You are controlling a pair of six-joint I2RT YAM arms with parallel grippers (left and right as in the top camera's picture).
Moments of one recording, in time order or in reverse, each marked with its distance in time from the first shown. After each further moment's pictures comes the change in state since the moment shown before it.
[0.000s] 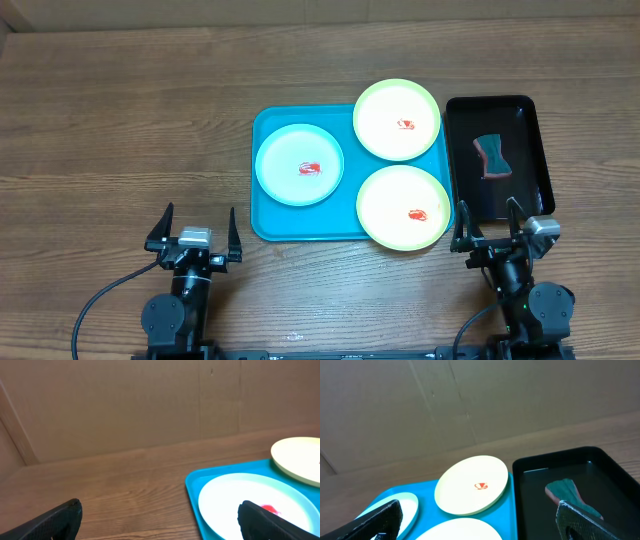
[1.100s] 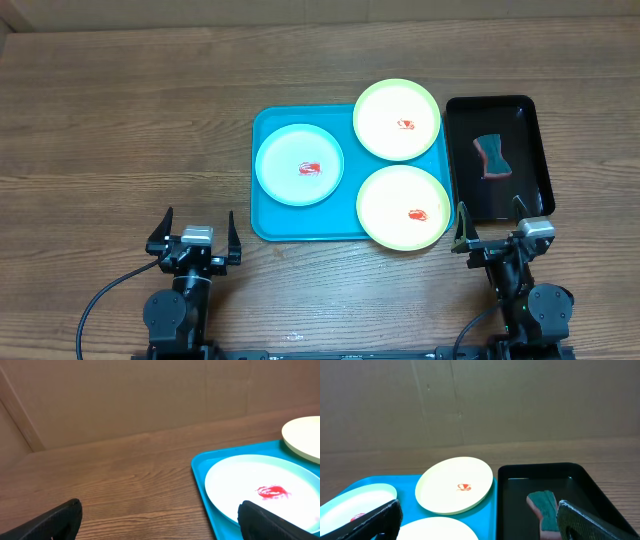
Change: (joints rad) left arm 0.000 -0.007 0.002 -0.084 -0.035 0.046; right arm 0.000 -0.030 -0.031 0.015 0.026 -0.173
